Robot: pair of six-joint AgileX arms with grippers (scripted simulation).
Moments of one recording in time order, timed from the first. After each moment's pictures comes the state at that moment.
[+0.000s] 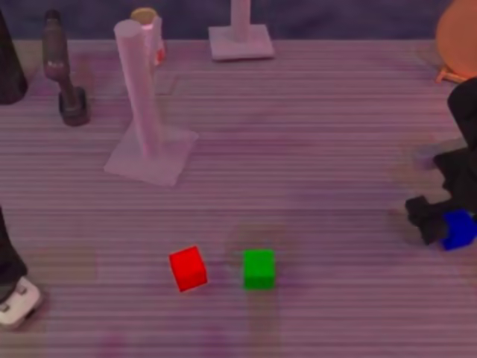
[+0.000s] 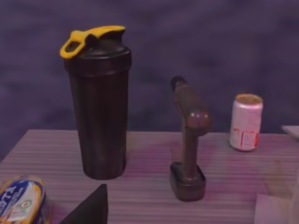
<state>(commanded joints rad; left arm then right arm) 0.02 0.00 0.00 0.00 0.00 0.00 0.12 2.06 1.17 -0.68 0.00 -0.18</state>
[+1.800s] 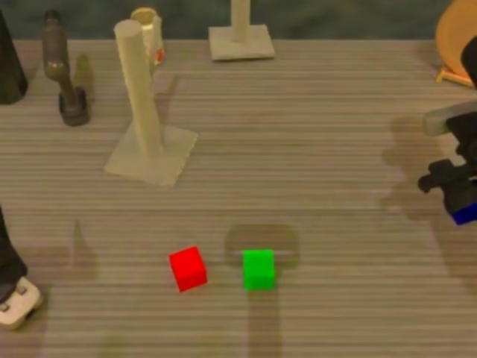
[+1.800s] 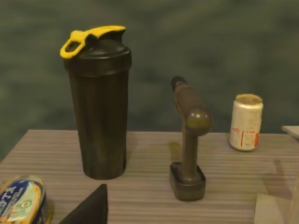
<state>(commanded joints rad) 0.02 0.00 0.00 0.00 0.00 0.00 0.14 1.92 1.30 -0.94 0.00 -0.16</state>
